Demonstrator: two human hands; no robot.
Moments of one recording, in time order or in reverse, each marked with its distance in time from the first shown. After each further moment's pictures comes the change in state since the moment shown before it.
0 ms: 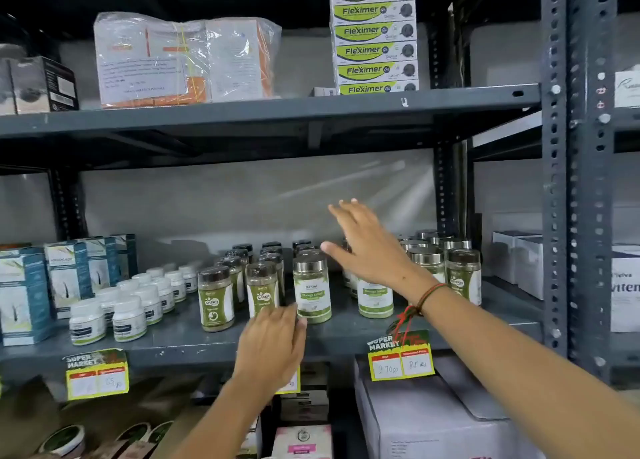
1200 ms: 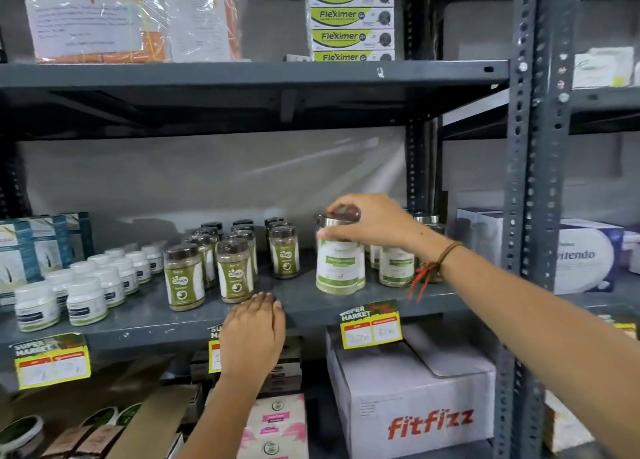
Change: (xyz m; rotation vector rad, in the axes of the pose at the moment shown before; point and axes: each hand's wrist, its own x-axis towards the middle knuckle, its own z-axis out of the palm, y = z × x) left_hand -0.013 0.010 0.033 -0.044 0.013 -0.106; right_hand -0.022 0.016 -0.051 0.183 -0.227 0.213
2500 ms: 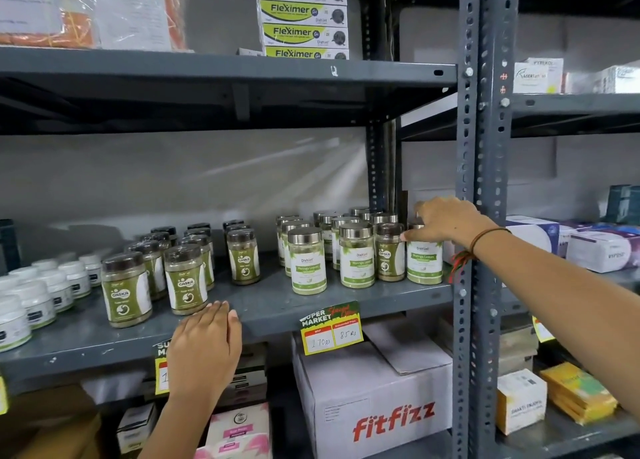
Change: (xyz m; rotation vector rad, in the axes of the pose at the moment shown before) left_hand -0.003 0.005 0.000 0.037 -0.019 -0.031; right_hand -0.032 0.148 -0.069 -0.743 -0.160 0.487
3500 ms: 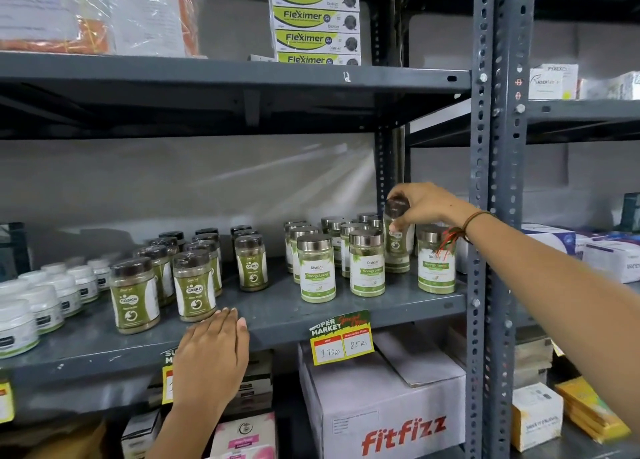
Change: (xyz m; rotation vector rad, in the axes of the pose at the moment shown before) left_hand 0.001 -0.004 -0.001 0.026 -0.019 0.030; right_hand 0.030 -0.029 -0.031 0.403 0.062 -0.159
